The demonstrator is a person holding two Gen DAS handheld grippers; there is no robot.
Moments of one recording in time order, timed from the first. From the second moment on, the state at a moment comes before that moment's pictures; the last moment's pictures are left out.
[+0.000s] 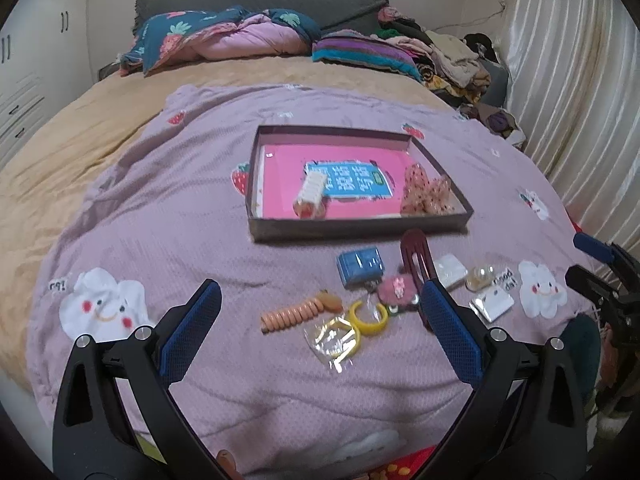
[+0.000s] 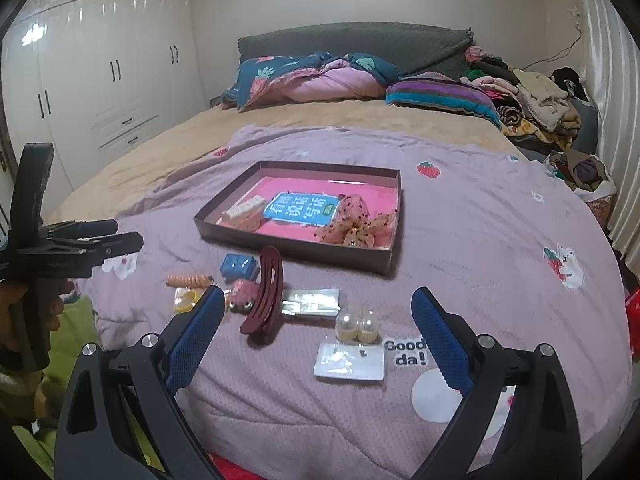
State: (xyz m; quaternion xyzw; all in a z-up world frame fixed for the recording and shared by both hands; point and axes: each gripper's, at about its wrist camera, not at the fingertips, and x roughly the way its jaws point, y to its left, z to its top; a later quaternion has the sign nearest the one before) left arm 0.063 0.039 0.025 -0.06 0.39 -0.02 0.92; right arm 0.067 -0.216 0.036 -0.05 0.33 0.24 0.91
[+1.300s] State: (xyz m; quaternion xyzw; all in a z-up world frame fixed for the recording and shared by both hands) left arm 0.102 0.005 -0.067 0.00 0.48 -0.08 0.88; right arm 0.085 -0.189 -0.017 -0.05 0.42 0.28 0.86
